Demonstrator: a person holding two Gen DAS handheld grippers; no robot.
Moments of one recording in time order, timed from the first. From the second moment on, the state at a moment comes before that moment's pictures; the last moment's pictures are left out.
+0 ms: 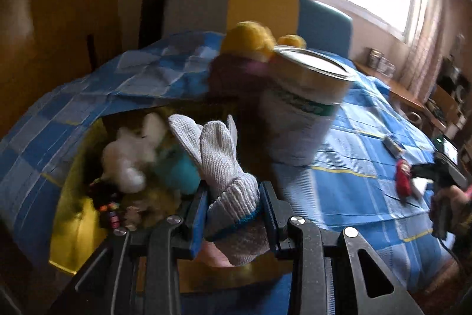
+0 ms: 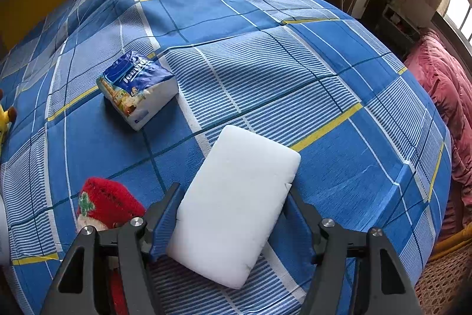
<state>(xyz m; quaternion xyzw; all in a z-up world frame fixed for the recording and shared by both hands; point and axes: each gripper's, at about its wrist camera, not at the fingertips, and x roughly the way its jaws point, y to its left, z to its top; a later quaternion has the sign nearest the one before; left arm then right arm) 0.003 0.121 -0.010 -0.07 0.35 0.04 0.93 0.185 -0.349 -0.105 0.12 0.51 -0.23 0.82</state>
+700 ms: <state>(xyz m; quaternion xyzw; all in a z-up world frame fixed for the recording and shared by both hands) -0.018 0.242 -0.061 -0.11 0.40 0.19 0.89 0.185 -0.347 -0.103 0.11 0.51 -0.23 0.82</state>
